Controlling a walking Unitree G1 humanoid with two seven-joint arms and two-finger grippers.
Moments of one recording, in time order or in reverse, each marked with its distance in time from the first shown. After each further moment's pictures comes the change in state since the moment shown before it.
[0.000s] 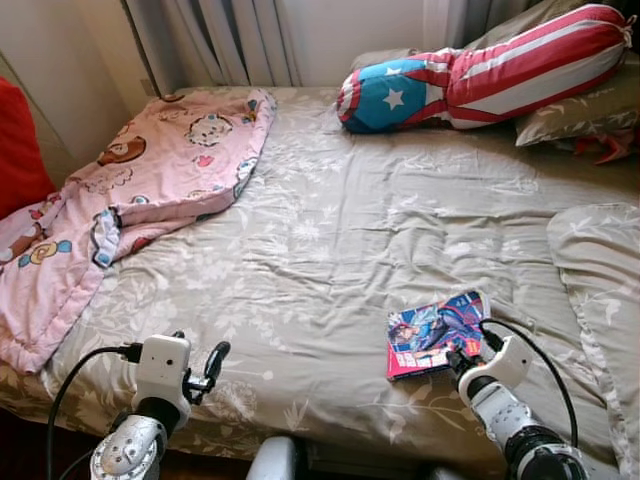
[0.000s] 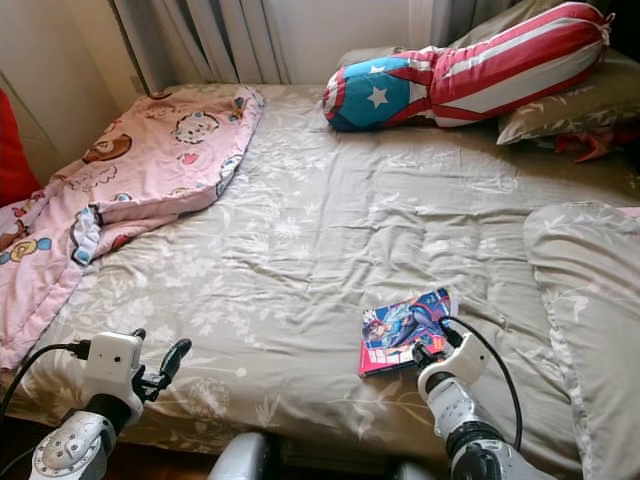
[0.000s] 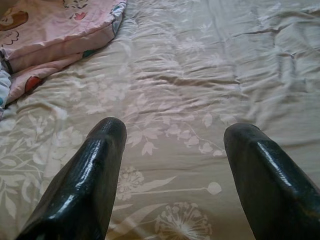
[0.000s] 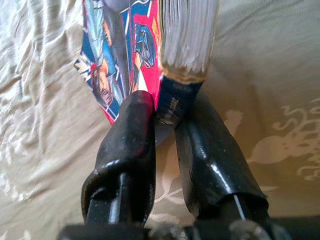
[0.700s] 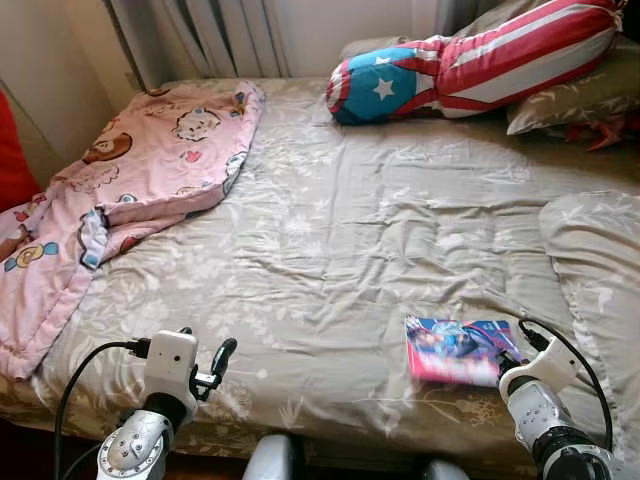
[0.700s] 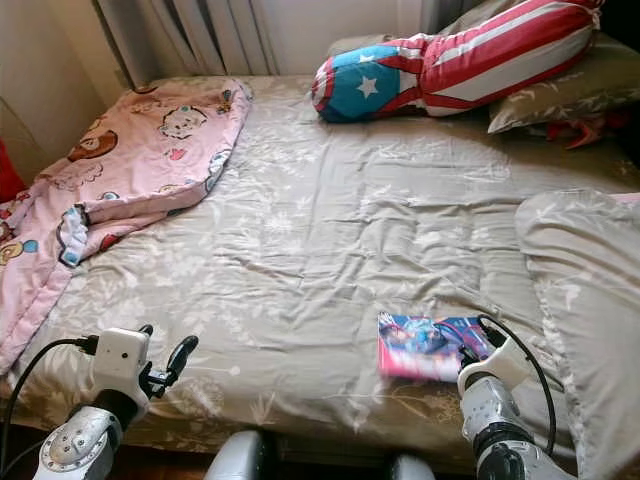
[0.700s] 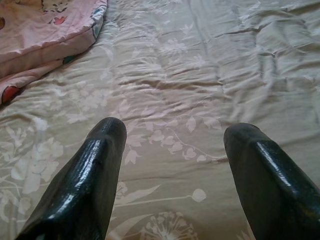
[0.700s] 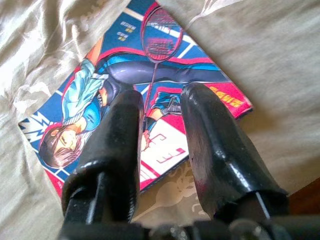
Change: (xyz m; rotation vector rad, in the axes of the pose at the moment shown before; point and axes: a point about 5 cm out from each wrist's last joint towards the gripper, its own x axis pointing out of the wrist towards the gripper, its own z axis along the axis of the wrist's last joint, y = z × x) left arm 0.005 -0.006 0.003 0.003 -0.012 -0.026; right arm -0.007 -0.029 0.033 -0.024 -0.148 -0.180
